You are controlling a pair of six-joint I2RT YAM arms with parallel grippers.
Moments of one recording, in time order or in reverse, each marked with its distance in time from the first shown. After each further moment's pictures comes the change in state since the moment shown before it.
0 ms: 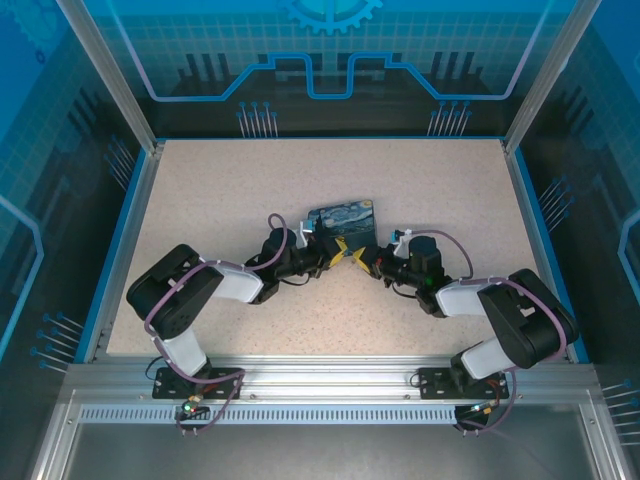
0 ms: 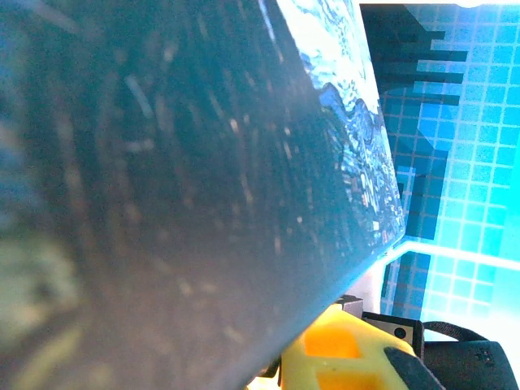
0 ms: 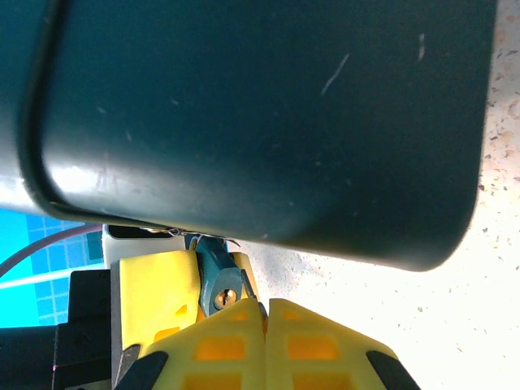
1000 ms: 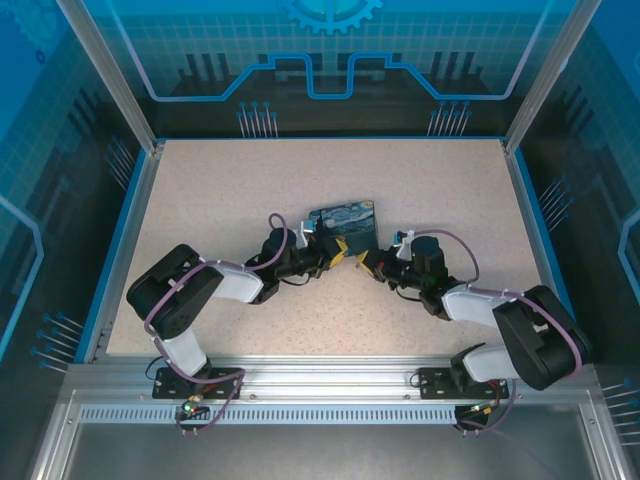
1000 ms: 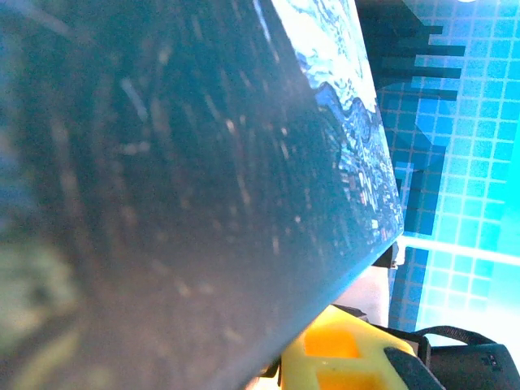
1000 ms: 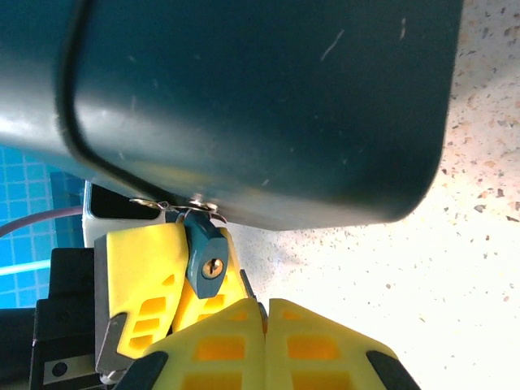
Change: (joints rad) left arm 0.000 0.000 0.000 0.007 0.010 0.000; right arm 0.000 -0.131 -0.001 -0.203 0.020 -0.100
